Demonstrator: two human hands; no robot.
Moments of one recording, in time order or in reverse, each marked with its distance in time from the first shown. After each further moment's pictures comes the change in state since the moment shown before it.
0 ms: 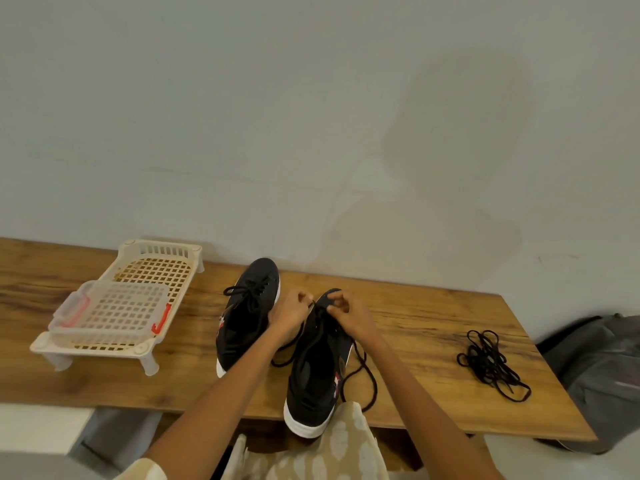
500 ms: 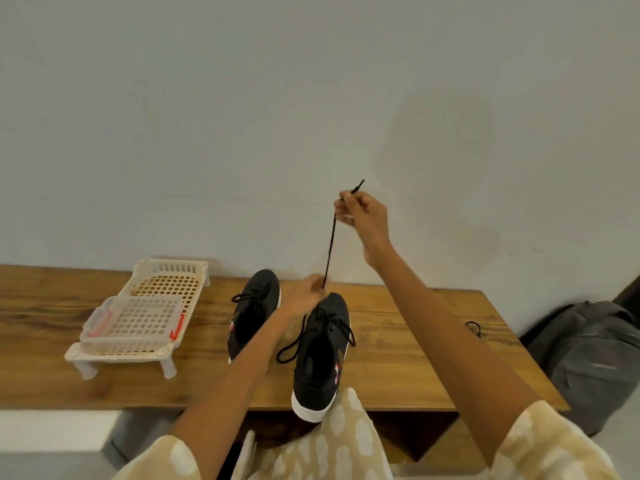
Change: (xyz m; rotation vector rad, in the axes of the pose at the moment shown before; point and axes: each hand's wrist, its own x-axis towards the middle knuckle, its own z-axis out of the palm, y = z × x) left_hand -0.036 0.042 -0.030 -0.221 -0.211 0.352; right_hand -0.006 -0.161 -0.107 0.729 0.307 -0.284
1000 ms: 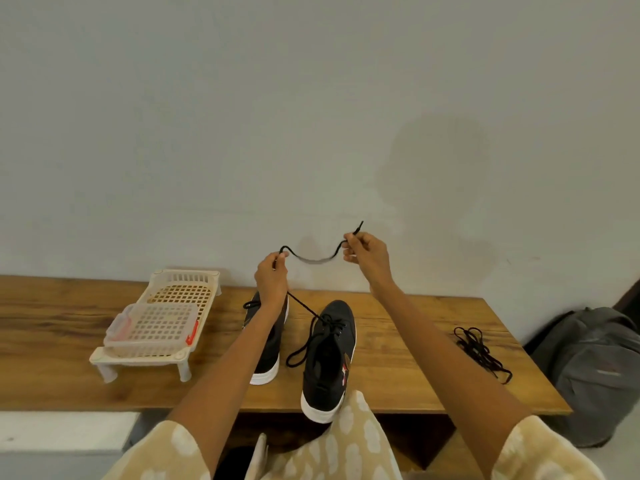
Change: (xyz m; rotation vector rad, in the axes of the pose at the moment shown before) left_hand -0.016 0.020 -0.056 -0.215 0.757 0.108; right_hand -0.034 0.032 -0.009 -0.150 0.044 0.088
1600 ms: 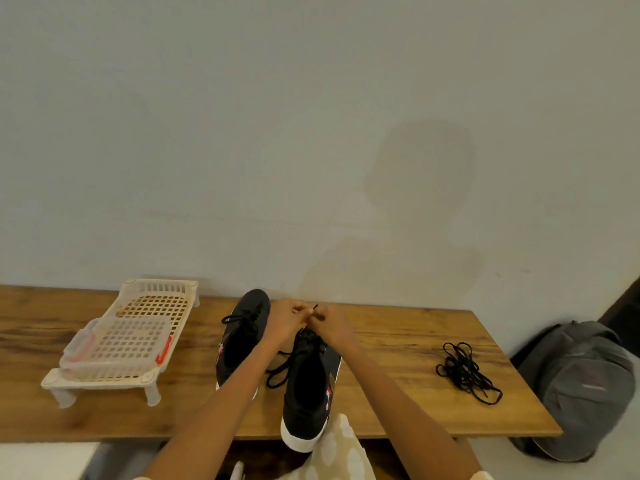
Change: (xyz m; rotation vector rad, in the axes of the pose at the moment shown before) left_hand -0.027 -0.030 0.033 0.370 -0.581 -0.014; right_hand -0.026 0.085 0.020 -0.735 -0.362 0.090
